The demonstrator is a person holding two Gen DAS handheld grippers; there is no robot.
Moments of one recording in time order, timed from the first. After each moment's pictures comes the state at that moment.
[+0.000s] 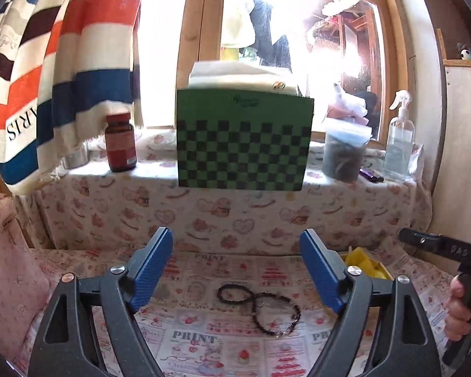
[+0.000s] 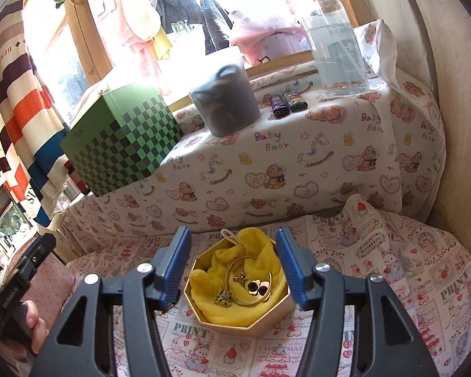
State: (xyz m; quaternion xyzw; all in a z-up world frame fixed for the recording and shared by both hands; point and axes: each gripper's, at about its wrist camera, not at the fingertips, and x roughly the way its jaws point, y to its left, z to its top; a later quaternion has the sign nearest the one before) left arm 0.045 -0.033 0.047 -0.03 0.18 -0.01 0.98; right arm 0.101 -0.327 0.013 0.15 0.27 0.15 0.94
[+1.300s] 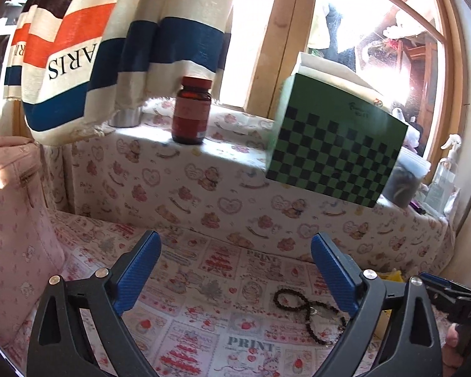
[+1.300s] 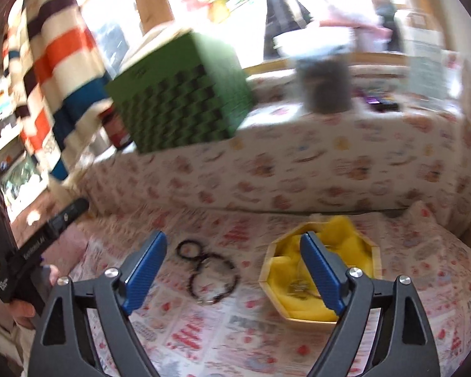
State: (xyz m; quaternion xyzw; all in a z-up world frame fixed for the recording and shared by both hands) left arm 0.061 0.056 0.026 -0.12 0.19 0.06 0.97; right arm 0.107 -0.208 0.018 0.05 0.33 0.23 0.92
